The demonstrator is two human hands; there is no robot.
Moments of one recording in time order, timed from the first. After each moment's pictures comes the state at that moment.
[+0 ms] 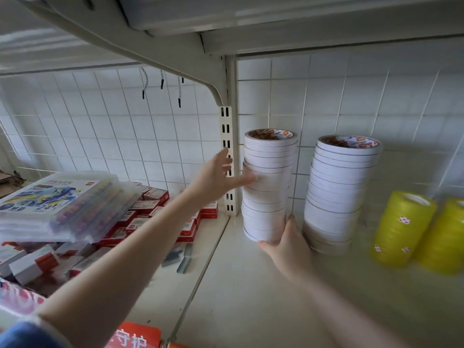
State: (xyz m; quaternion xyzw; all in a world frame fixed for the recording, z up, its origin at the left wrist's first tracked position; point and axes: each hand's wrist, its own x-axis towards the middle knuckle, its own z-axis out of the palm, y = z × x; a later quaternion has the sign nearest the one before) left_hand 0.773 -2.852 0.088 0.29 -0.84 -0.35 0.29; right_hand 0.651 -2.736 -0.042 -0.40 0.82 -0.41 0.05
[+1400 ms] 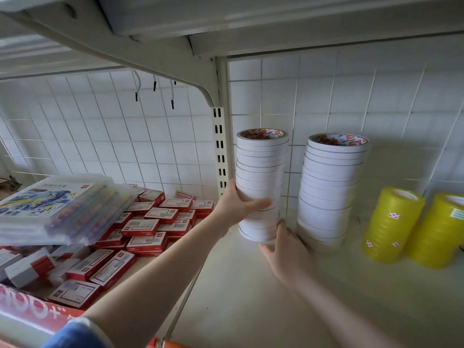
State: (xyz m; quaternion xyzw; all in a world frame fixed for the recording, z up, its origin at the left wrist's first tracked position) left_hand 0.735 -2.834 0.032 0.31 -0.74 -0.53 0.29; right_hand 0.653 -2.722 -0.042 -0.46 0.85 -0.26 -0.01
